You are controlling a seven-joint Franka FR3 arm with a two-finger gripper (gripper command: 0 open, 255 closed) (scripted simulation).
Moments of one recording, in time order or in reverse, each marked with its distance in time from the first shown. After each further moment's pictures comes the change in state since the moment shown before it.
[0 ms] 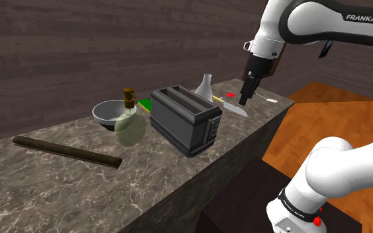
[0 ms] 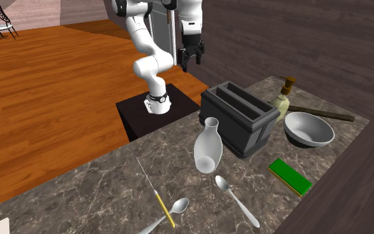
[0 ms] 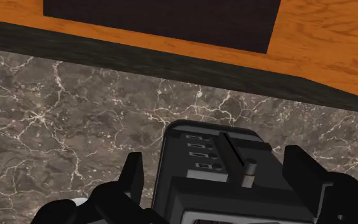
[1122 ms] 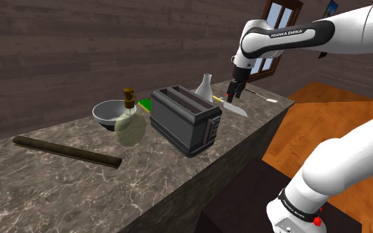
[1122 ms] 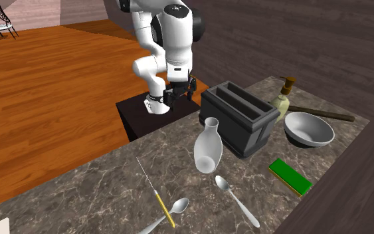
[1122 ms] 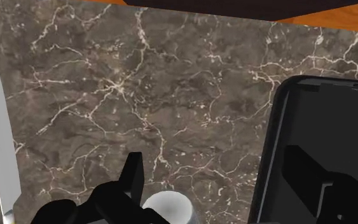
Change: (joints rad) arm -0.108 0.425 -0.188 0.120 -0.102 0.254 -0.177
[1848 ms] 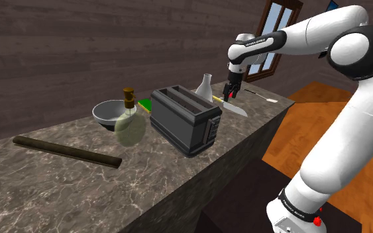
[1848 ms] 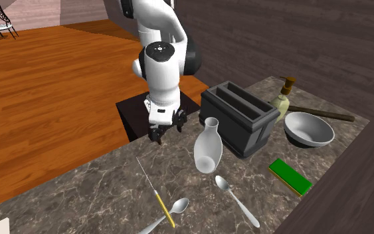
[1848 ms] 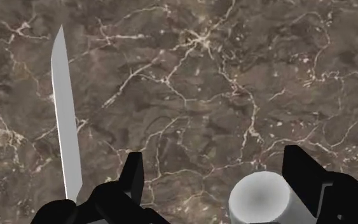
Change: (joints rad) arm -0.065 0.371 -0.104 0.248 0.028 0.089 -0.124
